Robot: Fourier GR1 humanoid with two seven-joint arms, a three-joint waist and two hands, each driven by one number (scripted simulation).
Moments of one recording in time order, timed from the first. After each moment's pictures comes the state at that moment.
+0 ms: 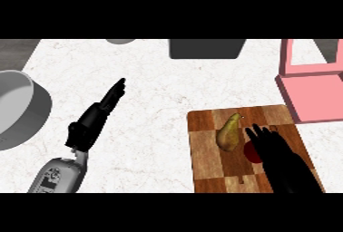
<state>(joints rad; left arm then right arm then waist) -0.21 0.21 -0.20 -1.52 -0.01 -0.05 0.08 0.11 -0.42 0.44 -2.01 0.99 0.29 0.53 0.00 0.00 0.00</state>
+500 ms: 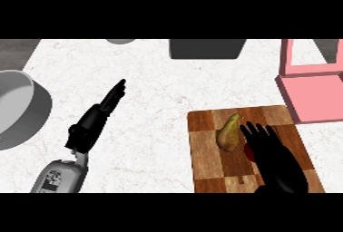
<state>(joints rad) -0.20 0.17 -0.17 -1.53 -0.06 -0.09 0.08 0.06 -0.34 0.41 -1.87 1.05 0.32 0.48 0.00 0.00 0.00</state>
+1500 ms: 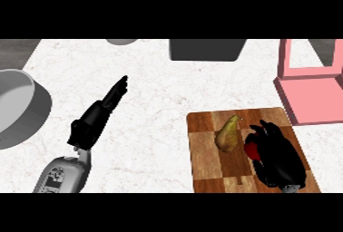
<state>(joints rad) -0.22 0.12 -0.13 -1.55 -0.10 -0.13 0.11 0.03 -0.32 0.34 -1.71 1.17 0.23 0.36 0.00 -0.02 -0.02</state>
